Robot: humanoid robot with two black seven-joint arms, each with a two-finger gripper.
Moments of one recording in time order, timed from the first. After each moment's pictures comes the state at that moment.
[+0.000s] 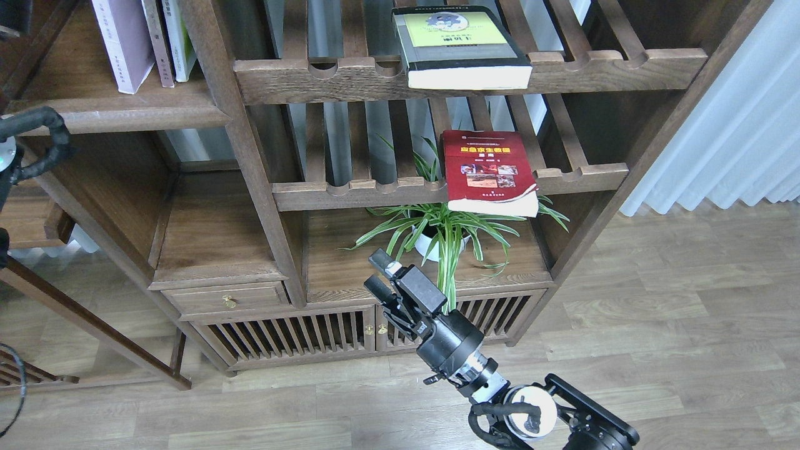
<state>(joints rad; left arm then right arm) -0.65 0.41 -1.35 -1.38 0.27 -0.35 -0.32 0.10 0.01 0.81 1.20 0.25 0.58 -0.09</state>
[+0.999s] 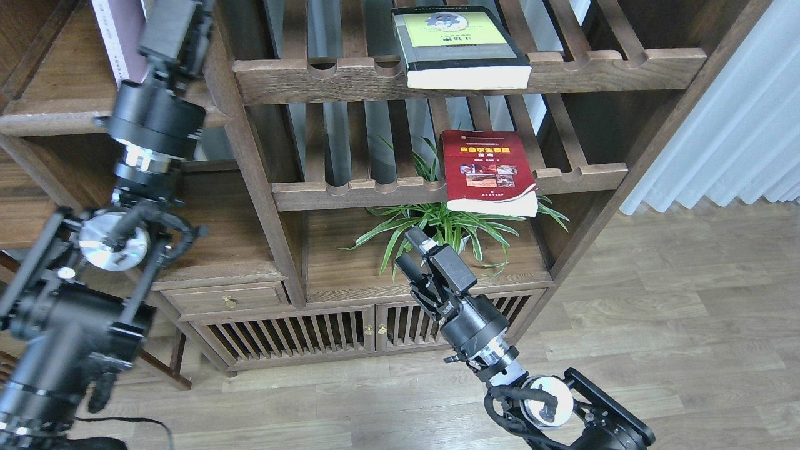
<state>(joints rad) -0.42 0.00 -1.30 -1.38 0.07 -0.49 0.03 0.08 0.02 0.92 1.20 0.26 0.58 -0.09</state>
